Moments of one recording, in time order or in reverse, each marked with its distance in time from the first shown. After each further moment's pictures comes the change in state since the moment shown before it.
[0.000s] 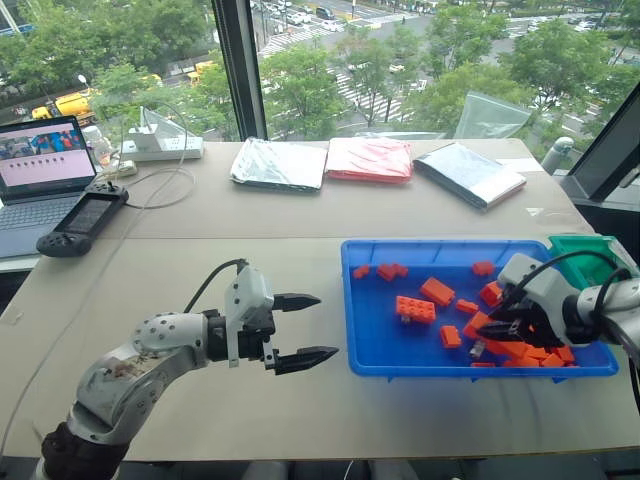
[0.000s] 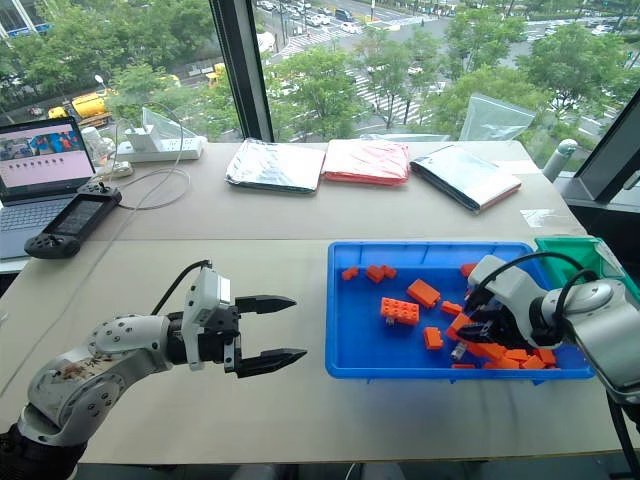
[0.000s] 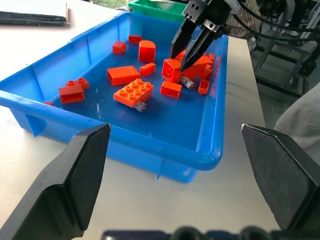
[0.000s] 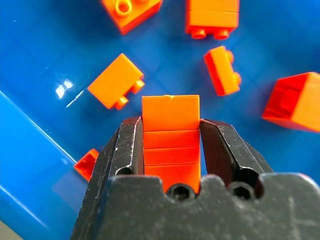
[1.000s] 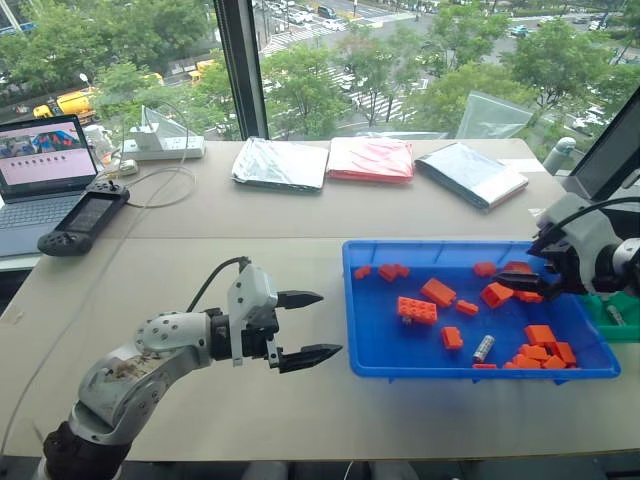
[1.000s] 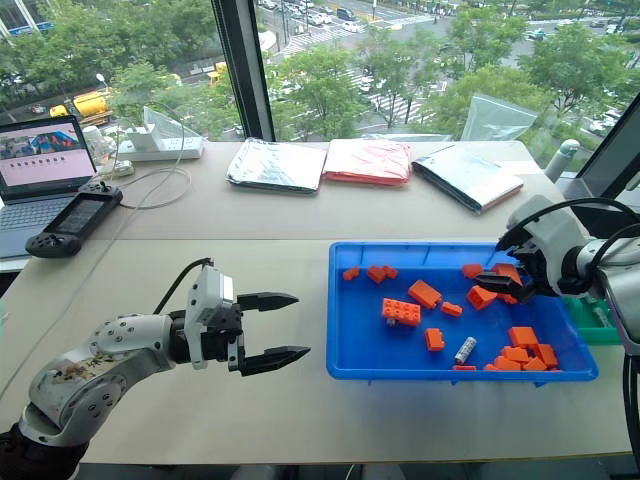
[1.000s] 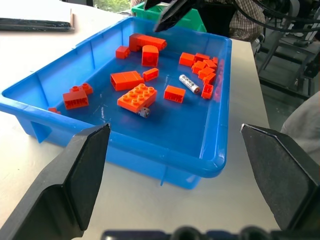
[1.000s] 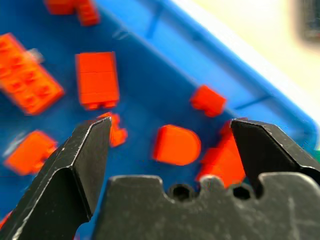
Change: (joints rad) left arm -0.005 -0.003 -0.008 -0.022 -0.004 0.004 0.036; right arm -0.044 -0.035 -0.074 0.104 0.006 -0.051 0.054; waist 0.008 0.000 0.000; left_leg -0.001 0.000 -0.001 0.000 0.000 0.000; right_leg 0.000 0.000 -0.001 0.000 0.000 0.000
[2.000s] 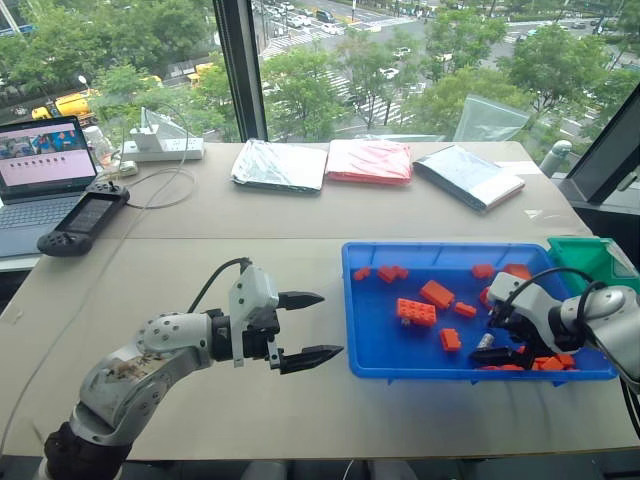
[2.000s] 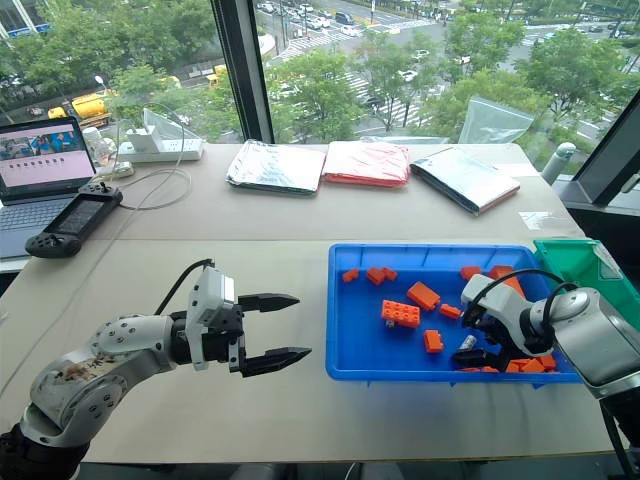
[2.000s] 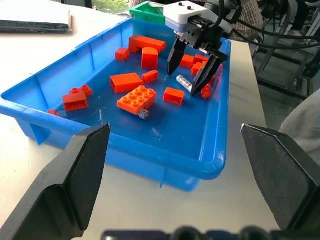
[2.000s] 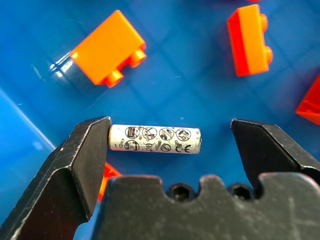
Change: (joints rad) left arm 0.002 -0.003 -0.003 0.001 0.005 -0.002 0.000; right arm 0.039 0.078 0.256 0.094 -0.128 -0.141 0.045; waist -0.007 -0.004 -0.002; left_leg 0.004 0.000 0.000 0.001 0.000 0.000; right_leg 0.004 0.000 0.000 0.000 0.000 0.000
